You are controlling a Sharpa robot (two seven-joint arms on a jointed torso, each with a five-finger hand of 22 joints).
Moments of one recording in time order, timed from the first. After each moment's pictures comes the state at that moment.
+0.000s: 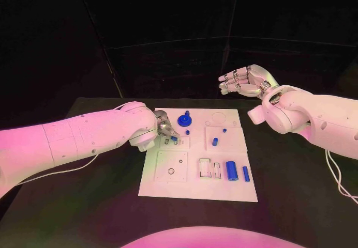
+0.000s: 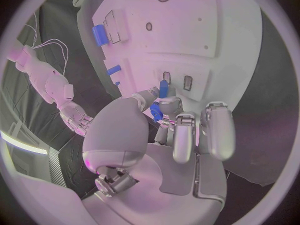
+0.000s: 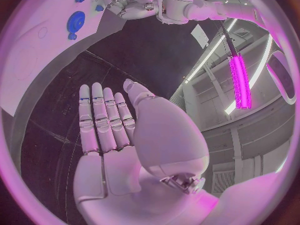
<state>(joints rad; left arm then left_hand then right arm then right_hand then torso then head) 1.28 -0.59 -0.15 1.35 -0.89 -0.10 -0.62 1.18 -0.06 0.57 0.09 0.05 0.89 0.07 0.59 0.35 1.26 -0.01 1.07 0.95 1.47 -0.07 1.57 1.31 0.07 1.47 0.04 1.37 1.26 1.30 -0.77 -0.06 1.34 -0.55 -0.34 0.27 1.44 -0.02 0.17 0.05 0.27 0.87 0.22 0.12 0.07 0.93 0.18 0.32 0.07 1.02 0.14 0.20 0.23 0.17 0.83 0.25 0.32 0.16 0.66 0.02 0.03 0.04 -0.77</state>
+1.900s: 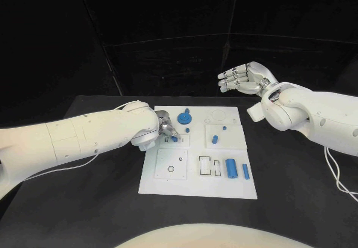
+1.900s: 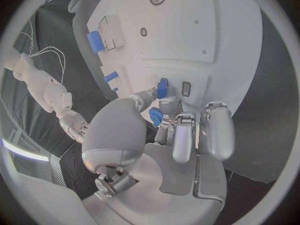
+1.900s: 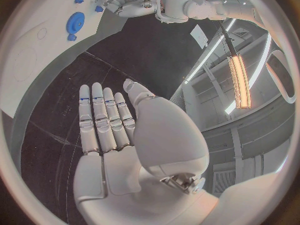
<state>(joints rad) 1.28 -0.57 -0.16 1.35 -0.93 -0.07 -0.64 1.15 -0.08 0.61 0.07 0.05 0.89 0.06 0.62 0.50 1.27 -0.01 1.07 0.94 1.46 -0.08 1.57 1.31 0.07 1.46 0.03 1.37 1.28 1.30 -0.76 -0.06 1.33 -0.55 -0.32 0.27 1.44 -0.02 0.18 0.05 0.27 0.87 0.22 0.12 0.07 0.93 0.18 0.32 0.07 1.02 0.14 0.20 0.23 0.17 0.83 0.25 0.32 0.16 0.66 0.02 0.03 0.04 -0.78</state>
